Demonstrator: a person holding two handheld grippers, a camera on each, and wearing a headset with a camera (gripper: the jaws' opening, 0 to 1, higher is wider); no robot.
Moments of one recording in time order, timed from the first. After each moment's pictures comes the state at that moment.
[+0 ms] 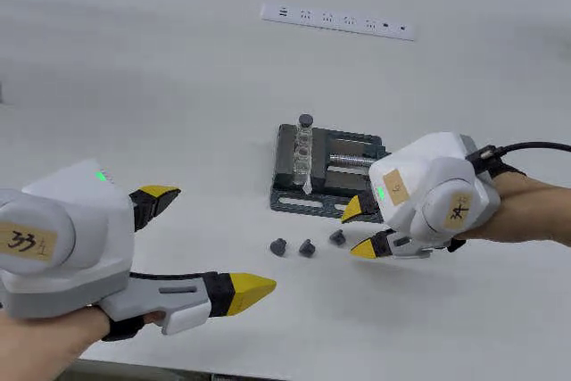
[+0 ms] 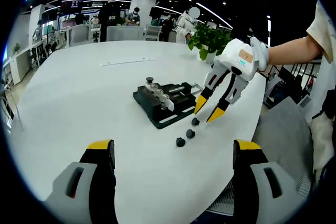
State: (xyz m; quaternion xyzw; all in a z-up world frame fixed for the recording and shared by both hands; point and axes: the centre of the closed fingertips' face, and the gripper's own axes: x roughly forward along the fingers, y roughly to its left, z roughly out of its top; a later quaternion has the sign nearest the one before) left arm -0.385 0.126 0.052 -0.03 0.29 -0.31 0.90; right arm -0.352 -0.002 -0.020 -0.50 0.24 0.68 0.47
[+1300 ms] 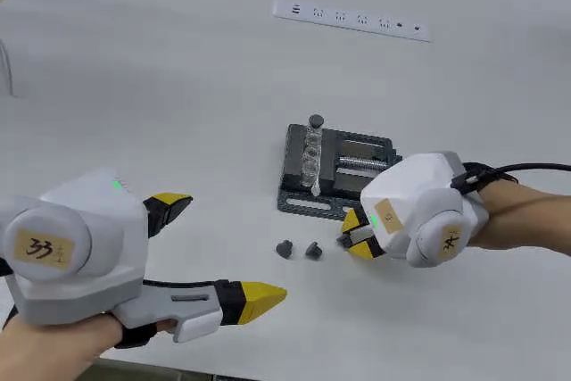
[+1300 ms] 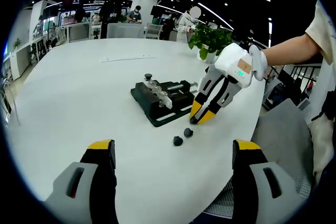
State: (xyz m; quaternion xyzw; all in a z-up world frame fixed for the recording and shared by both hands) left arm -0.386 0.118 0.047 -0.04 0.30 -0.31 0.90; right arm -0.351 0.005 -0.026 -0.53 0.21 0.69 0.44
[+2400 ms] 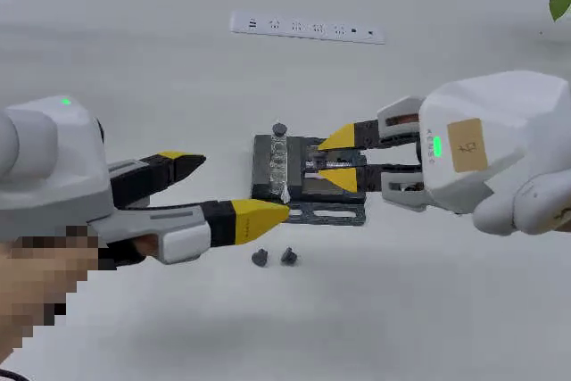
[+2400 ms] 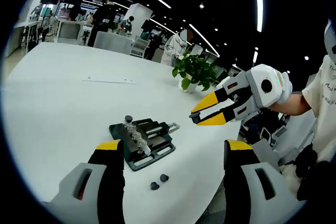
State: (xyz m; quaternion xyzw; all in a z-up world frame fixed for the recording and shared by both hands) left arm -0.333 0.090 0.127 -0.17 0.24 -0.39 0.87; right arm -0.332 0.032 0.137 -0.48 0.04 0.60 0.64
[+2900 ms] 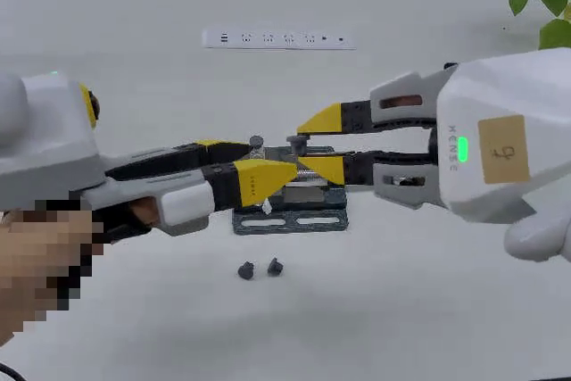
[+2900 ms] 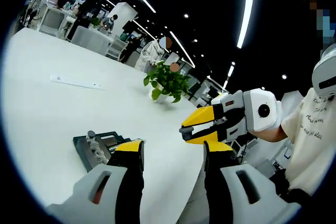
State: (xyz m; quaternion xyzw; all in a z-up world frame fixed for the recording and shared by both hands) left arm -0.331 0.042 0.173 -0.26 0.22 -0.47 0.81; right arm -0.344 0.029 0.177 -0.49 -0.01 0.57 0.66
